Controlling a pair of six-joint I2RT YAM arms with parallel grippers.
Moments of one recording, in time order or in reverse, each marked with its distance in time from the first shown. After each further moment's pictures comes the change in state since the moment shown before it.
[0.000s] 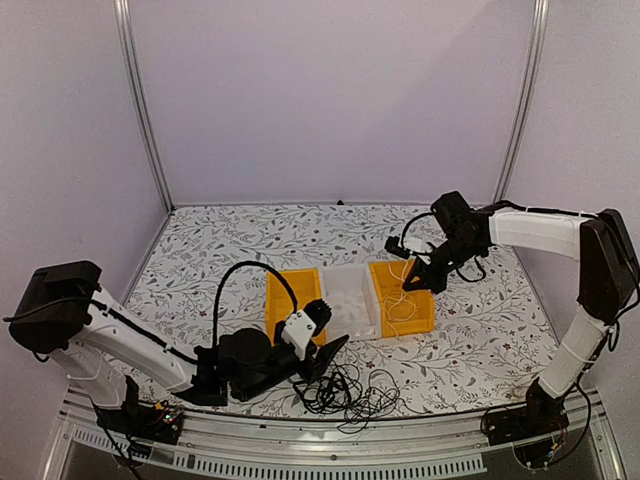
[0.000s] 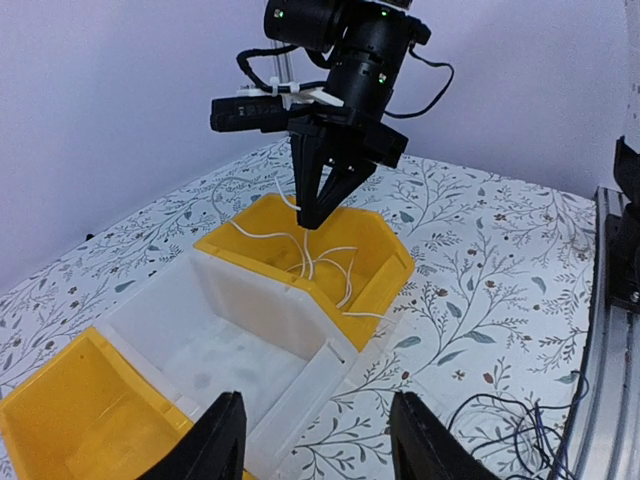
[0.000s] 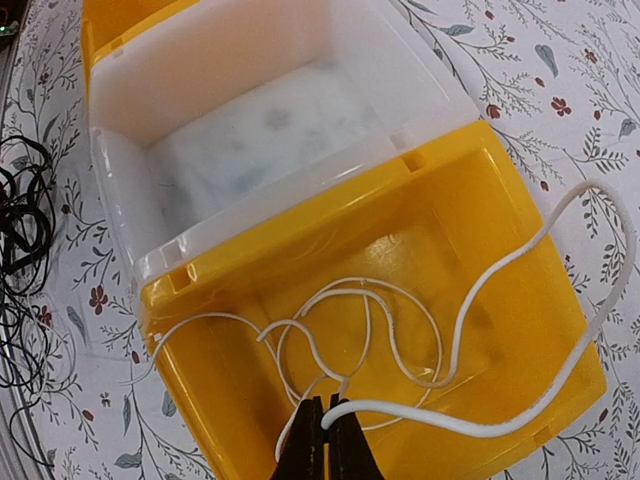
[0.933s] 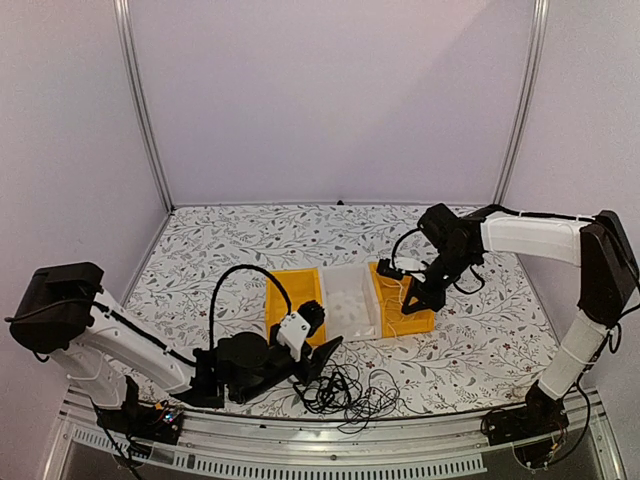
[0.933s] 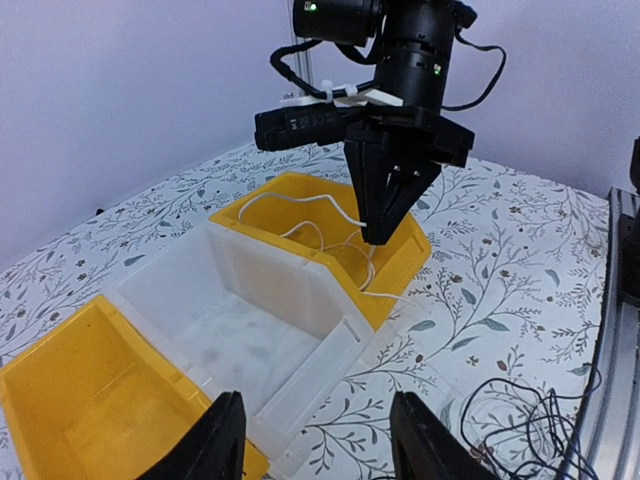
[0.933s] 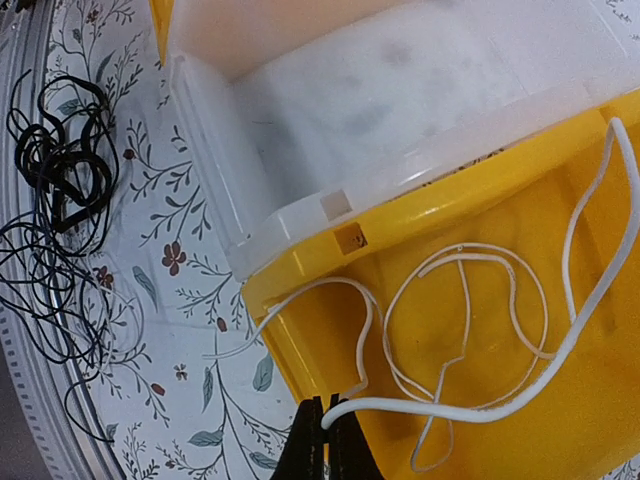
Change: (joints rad) left arm 0.006 0.005 -0.031 0.013 -0.040 -0.051; right arm 0.107 -0.016 -0.005 -0.169 0.032 0.042
